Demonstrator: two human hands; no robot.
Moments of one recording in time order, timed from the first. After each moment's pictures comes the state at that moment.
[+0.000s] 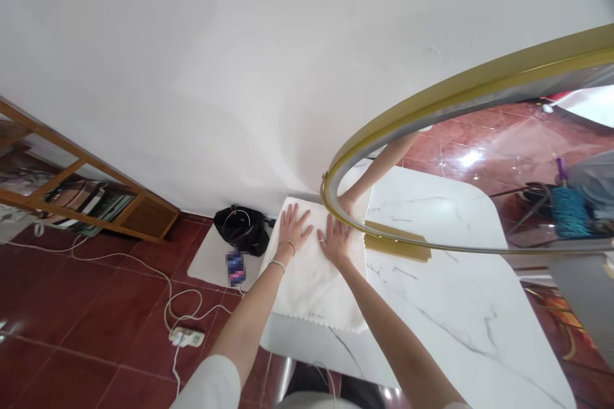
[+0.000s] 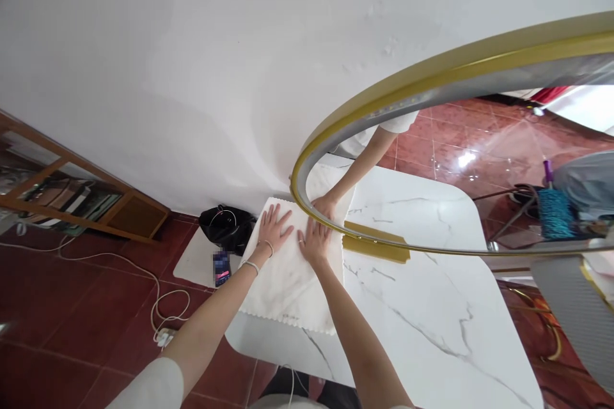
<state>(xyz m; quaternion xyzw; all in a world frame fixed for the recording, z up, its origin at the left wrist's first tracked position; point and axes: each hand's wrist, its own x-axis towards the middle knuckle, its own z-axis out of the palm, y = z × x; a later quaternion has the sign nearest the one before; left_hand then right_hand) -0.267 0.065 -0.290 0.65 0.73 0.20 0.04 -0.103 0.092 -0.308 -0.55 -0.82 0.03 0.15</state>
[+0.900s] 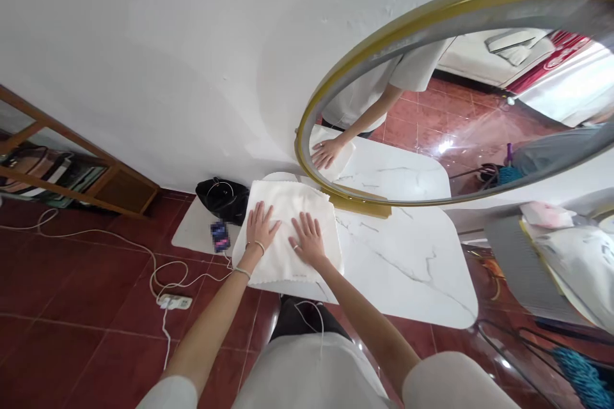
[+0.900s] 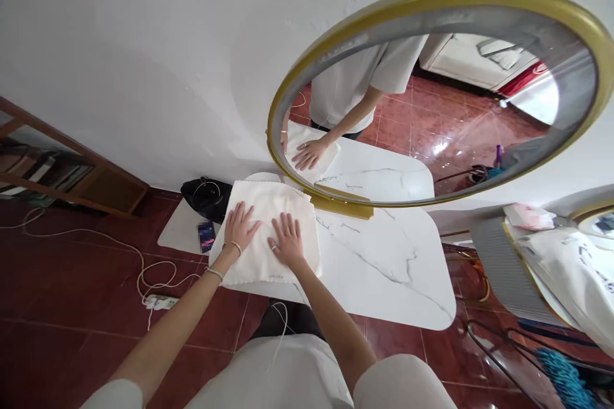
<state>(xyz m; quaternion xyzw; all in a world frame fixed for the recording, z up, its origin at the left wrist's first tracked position) -0.252 -0.054 -0.293 0.62 0.75 0.22 0.03 -0.060 -0.027 -0.294 -0.42 -0.90 0.07 0.08</state>
